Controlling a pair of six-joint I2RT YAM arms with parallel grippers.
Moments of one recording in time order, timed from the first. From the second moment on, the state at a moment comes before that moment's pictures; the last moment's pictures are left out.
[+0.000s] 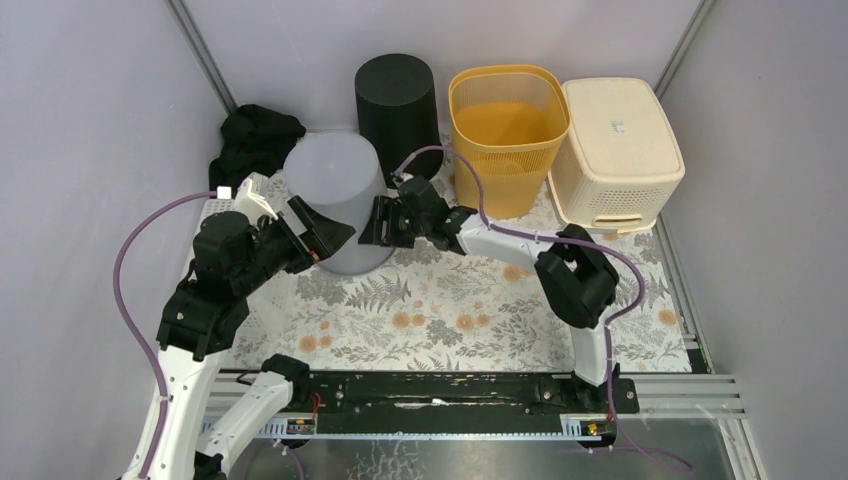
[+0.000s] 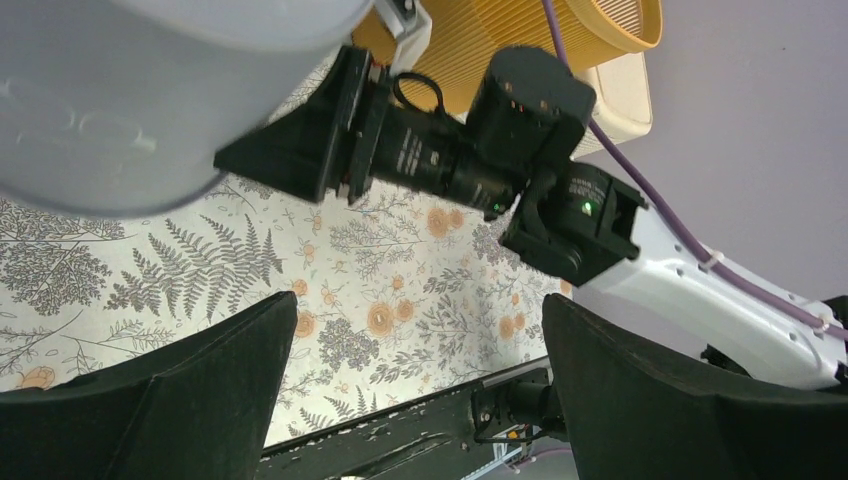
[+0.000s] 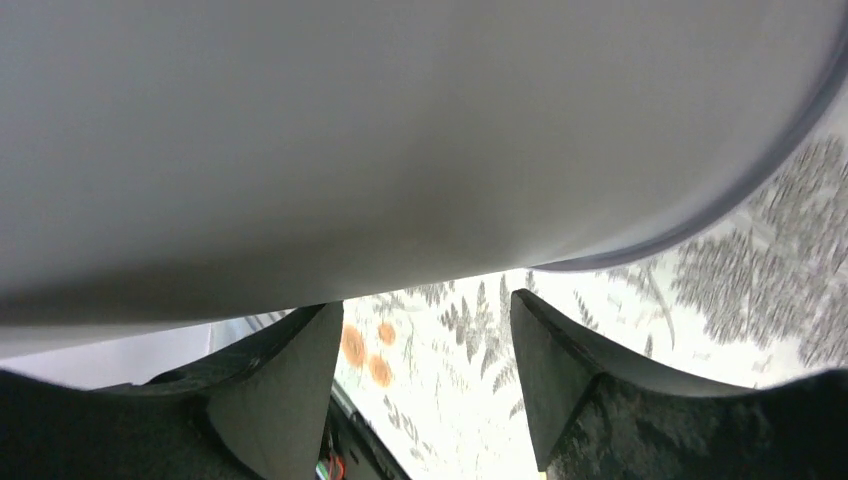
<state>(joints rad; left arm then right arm) -0.29 0.72 1.18 -0.83 0.23 -0.74 0.86 1.96 1.41 -0.05 -0.23 0.83</state>
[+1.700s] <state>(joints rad) -0.29 0.78 1.18 -0.84 0.22 -0.73 0.71 1.70 1.98 -0.68 0.06 0.22</state>
